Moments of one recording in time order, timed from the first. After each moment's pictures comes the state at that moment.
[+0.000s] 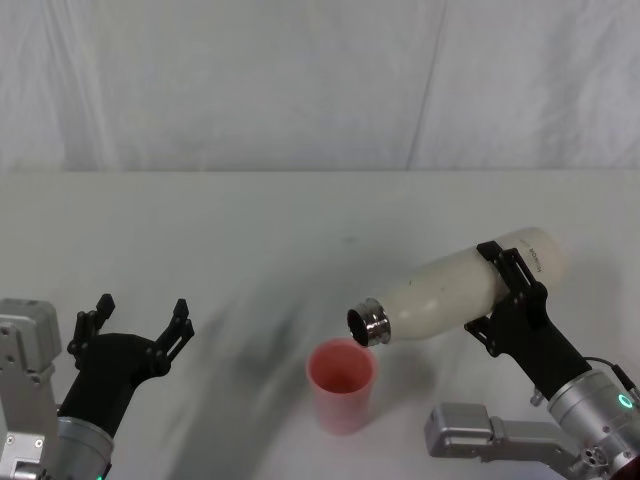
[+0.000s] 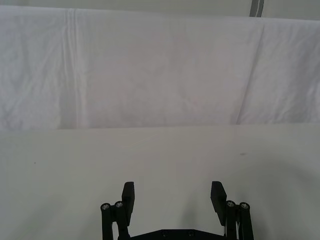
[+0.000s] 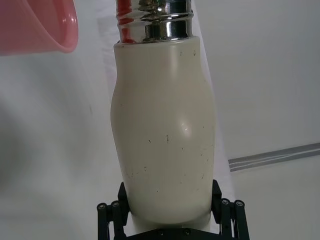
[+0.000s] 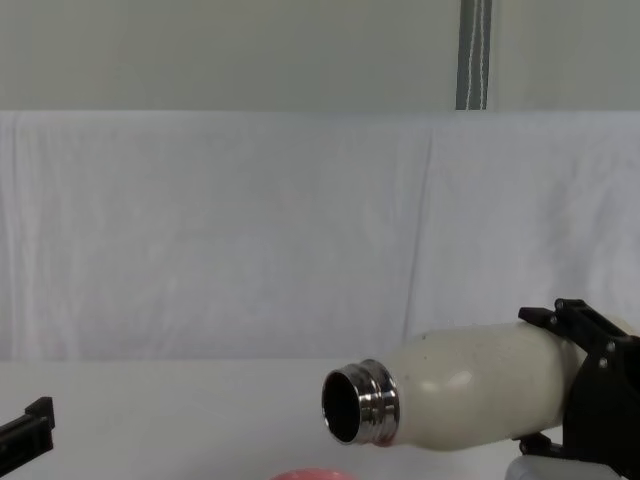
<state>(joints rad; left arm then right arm) 0.27 0.24 0.04 -1.85 -0.25 -0.02 -0.02 0.08 0.44 -0.50 -1.63 -0.99 -0.04 -0.19</state>
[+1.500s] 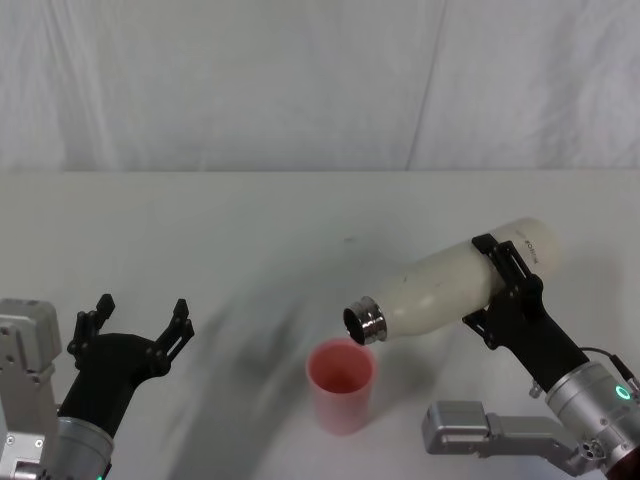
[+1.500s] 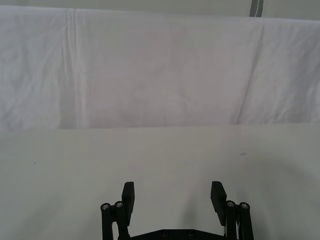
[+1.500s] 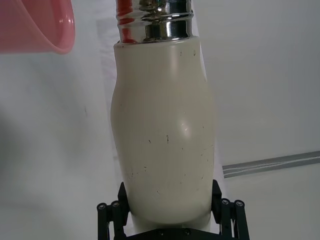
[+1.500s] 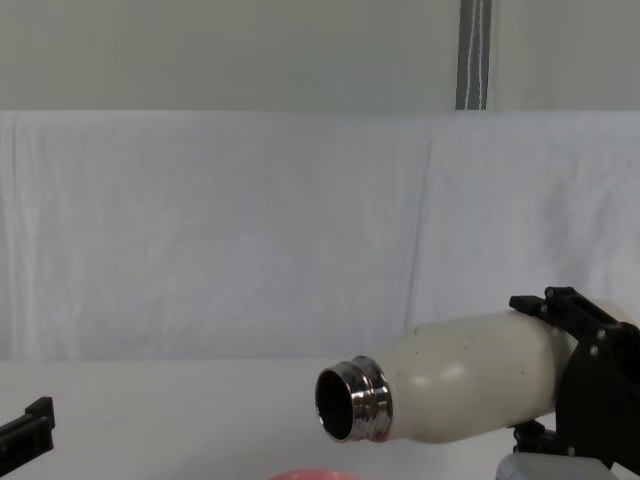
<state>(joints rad) 0.27 0.24 0.04 -1.85 -0.25 -0.02 -0.02 0.11 0.45 -0.52 -1.63 -1.02 -0.04 -0.19</state>
